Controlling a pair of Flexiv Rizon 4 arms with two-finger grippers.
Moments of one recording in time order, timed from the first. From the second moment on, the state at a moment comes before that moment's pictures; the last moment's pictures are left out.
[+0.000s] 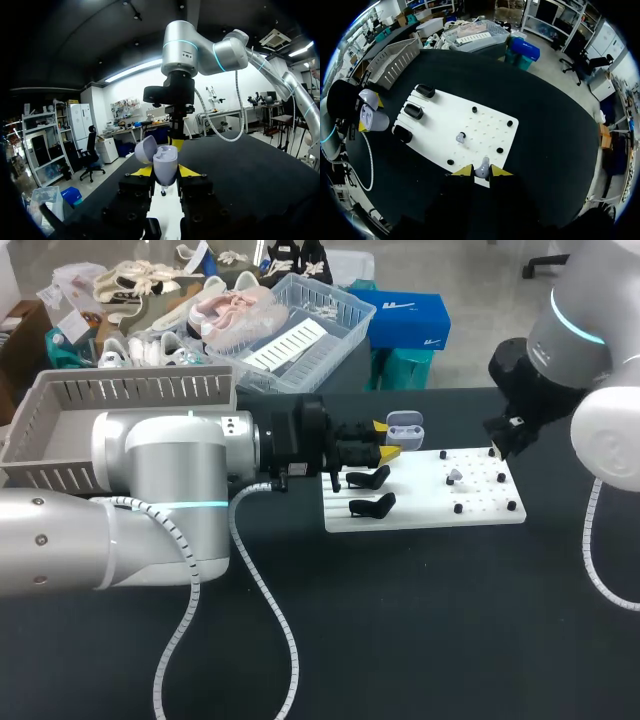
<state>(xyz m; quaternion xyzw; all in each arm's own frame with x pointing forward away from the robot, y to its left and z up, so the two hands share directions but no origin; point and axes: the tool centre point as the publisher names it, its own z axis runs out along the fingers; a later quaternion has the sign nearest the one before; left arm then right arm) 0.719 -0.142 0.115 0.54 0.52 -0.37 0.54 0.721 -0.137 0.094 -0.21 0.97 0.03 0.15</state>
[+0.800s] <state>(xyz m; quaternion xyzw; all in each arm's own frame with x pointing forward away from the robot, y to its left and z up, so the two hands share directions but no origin) 0.719 -0.142 0.115 0.54 0.52 -0.37 0.54 0.718 -0.139 0.091 -0.20 0.97 0.03 0.14</state>
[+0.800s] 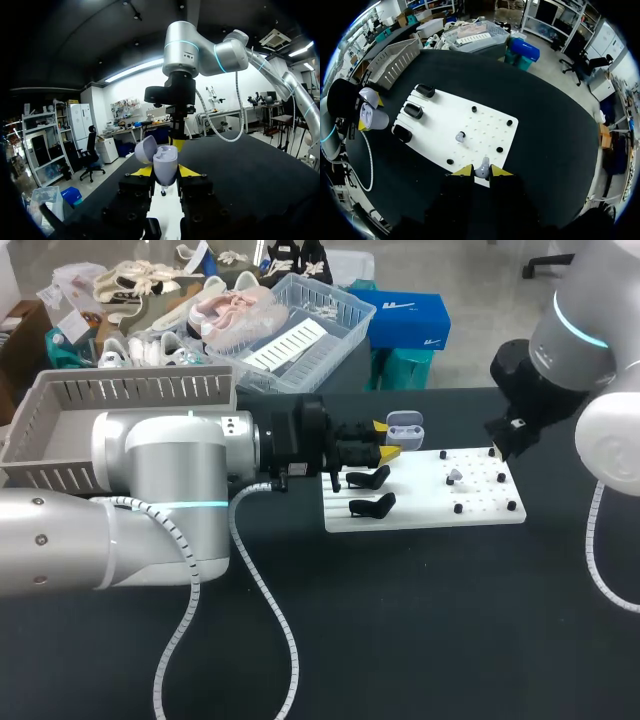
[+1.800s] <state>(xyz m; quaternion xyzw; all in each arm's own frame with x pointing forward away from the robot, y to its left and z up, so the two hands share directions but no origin) 0.719 -0.142 0.115 0.54 0.52 -0.37 0.54 0.671 -0.090 0.143 0.13 0.99 0.06 0.06</state>
